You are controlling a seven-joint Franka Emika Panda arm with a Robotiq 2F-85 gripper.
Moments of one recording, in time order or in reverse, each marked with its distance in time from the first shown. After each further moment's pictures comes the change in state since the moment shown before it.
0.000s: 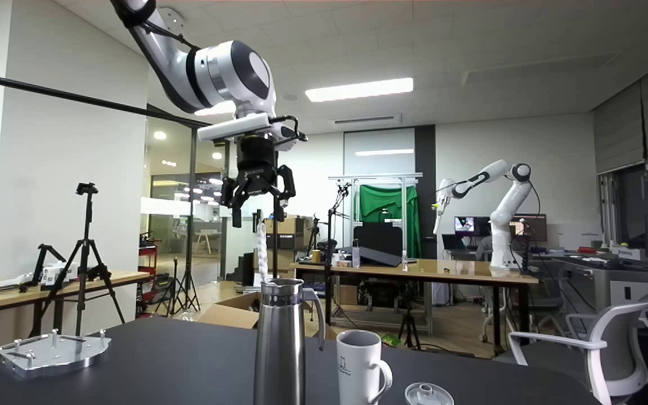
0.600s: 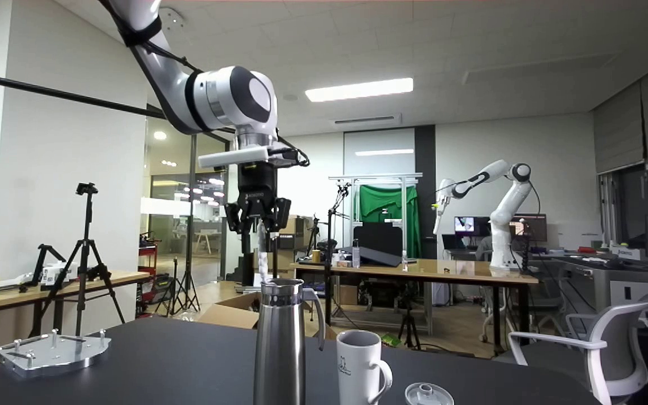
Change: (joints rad) arm -0.009 0.034 -0.002 -0.086 0.064 0.213 -0.002
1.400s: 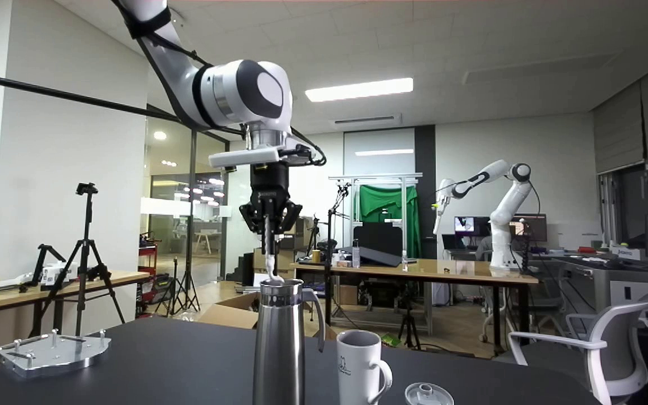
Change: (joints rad) arm -0.046 -0.047 -0.025 -0.068 0.068 0.085 -0.029
